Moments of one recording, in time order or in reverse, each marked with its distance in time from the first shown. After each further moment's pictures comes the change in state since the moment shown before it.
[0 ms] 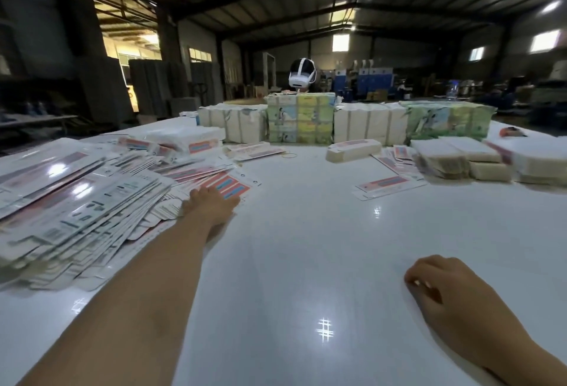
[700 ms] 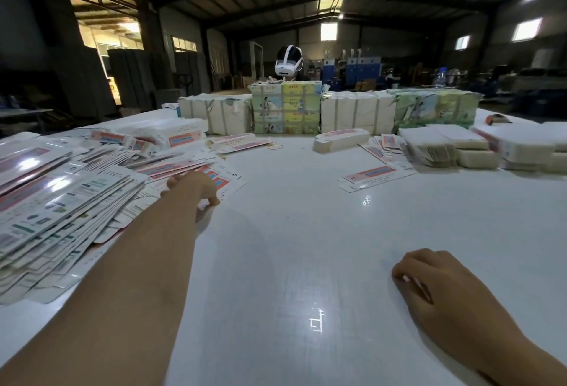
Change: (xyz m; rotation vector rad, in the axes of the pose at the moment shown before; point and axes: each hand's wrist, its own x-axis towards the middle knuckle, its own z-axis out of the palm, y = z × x) left_hand 0.038 0.027 -0.019 -0.037 -0.241 -0.120; right_hand 0.002 0.001 0.004 -0.003 0.000 -0.022
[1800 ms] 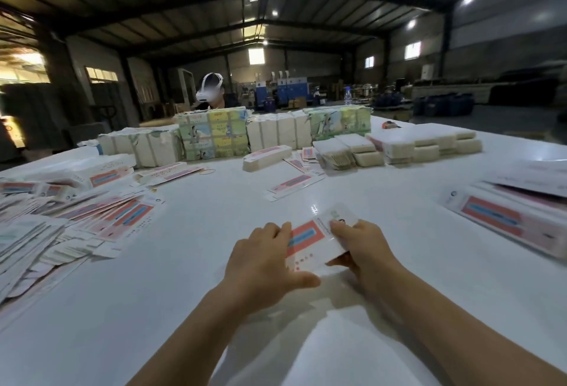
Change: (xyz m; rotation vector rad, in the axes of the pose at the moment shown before) left_hand -0.283 0.079 0.083 0.008 0.119 1.085; right_hand 0.001 0.002 -0.039 1.288 0.176 0.682
